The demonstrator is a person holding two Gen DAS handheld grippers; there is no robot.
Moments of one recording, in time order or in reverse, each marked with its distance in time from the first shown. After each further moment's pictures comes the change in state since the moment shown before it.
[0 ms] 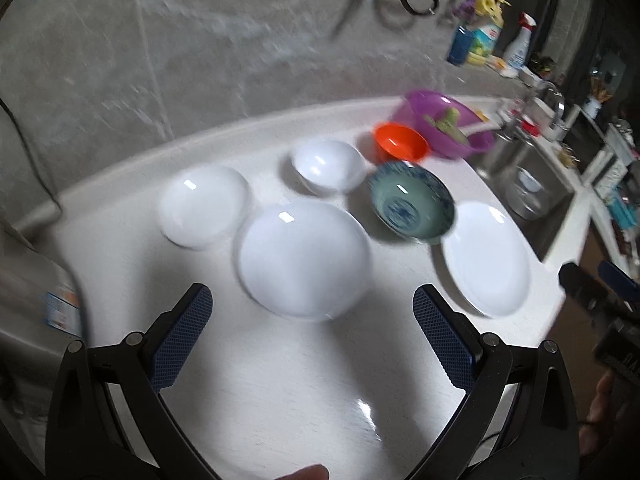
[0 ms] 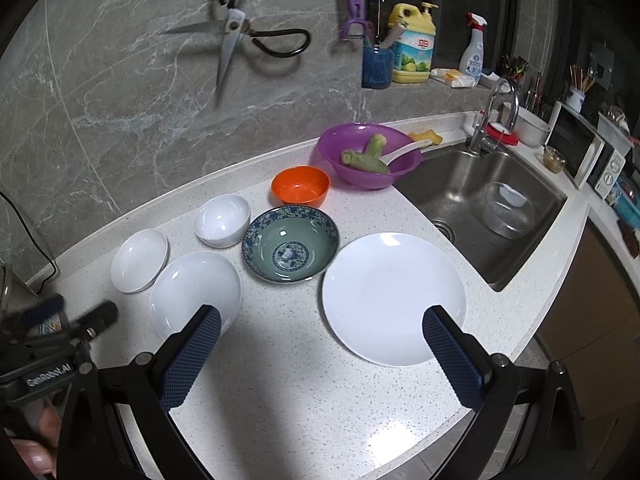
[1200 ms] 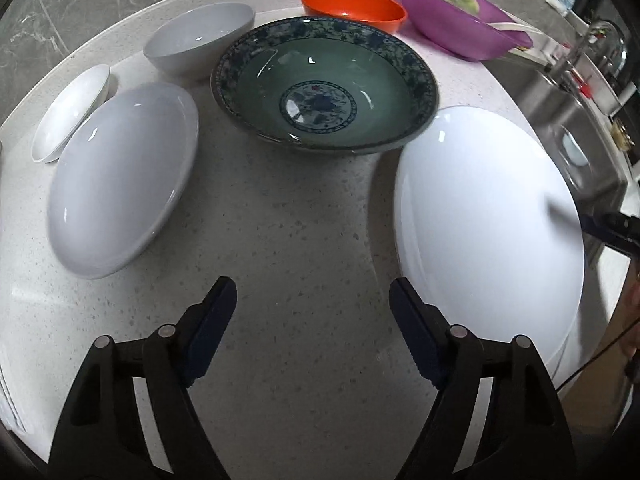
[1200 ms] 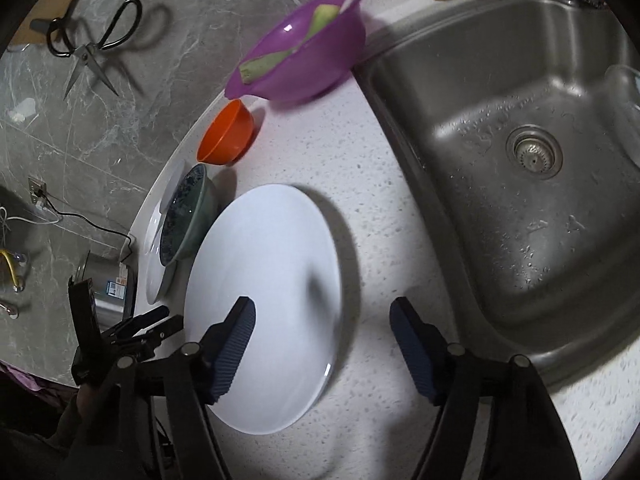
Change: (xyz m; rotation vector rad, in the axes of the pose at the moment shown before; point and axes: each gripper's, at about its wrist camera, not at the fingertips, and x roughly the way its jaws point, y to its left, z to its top) left arm 0.205 -0.185 -0.034 -0.123 0.233 0.148; right arm 0.257 -0.295 0.034 0.041 0.416 0.672
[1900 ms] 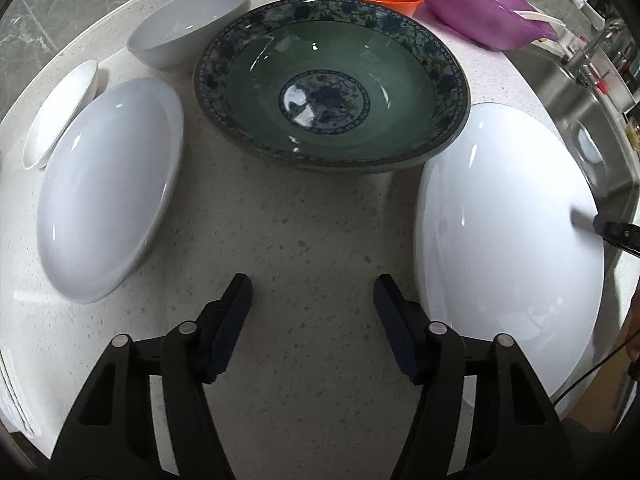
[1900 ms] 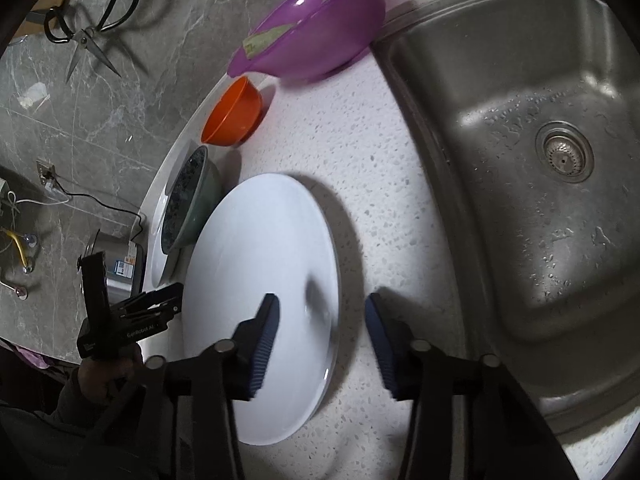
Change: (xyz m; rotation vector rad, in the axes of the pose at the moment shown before) left arm 0.037 -0.012 0.031 0.000 0.055 0.023; right arm 0.027 -0.006 0.018 -0.042 0.094 0.067
